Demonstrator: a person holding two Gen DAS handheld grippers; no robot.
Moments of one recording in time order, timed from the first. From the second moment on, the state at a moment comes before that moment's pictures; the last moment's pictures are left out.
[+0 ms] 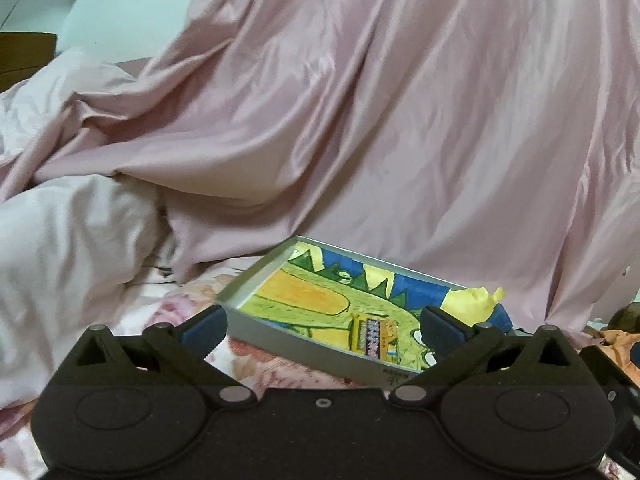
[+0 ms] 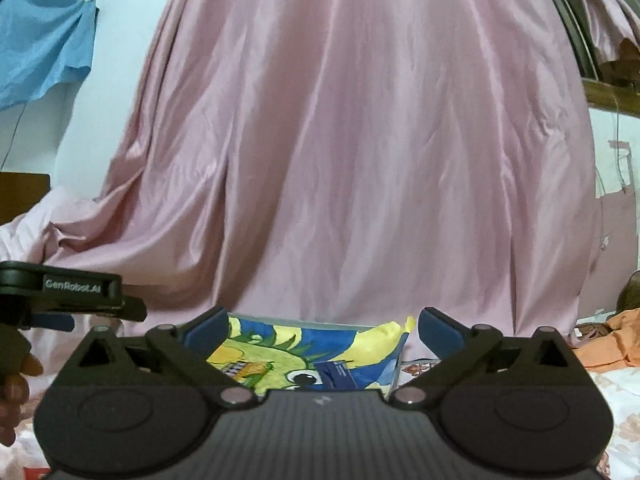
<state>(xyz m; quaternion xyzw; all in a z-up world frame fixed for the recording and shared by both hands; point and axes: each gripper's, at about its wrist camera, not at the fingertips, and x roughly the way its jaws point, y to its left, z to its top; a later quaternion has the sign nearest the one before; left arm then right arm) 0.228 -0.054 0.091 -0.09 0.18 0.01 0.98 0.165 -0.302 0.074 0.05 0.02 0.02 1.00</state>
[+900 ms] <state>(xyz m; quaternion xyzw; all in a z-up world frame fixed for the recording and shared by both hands) 0.074 0.001 0.032 -0.05 0.22 -0.01 0.97 0.048 -0.251 0.039 0.04 0.12 0.02 0.99</state>
